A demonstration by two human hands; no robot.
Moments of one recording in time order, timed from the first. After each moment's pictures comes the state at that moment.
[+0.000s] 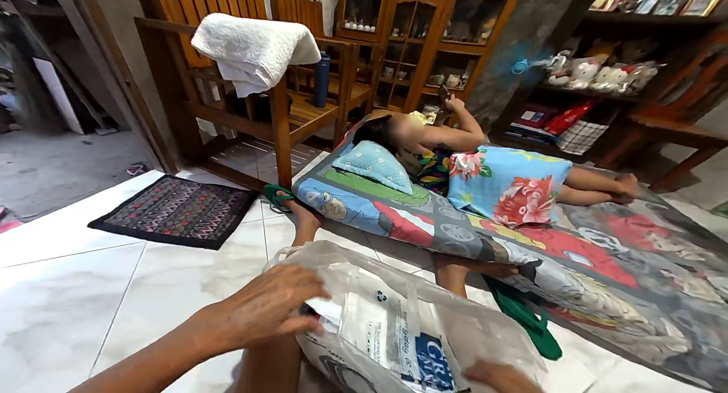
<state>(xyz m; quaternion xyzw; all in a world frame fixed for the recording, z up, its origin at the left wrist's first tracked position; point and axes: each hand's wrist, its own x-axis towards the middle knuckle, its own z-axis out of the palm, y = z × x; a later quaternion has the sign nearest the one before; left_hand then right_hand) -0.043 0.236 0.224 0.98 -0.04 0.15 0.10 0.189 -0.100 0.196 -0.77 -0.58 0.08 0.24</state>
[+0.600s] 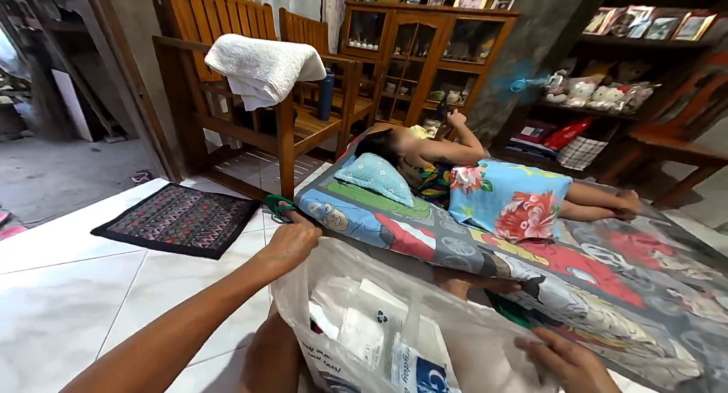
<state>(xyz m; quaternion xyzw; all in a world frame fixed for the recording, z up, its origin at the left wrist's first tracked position) 0.042 0.276 0.269 0.96 0.26 -0.05 0.07 0.281 -0.097 0.190 -0.85 -0.35 0.06 0.39</state>
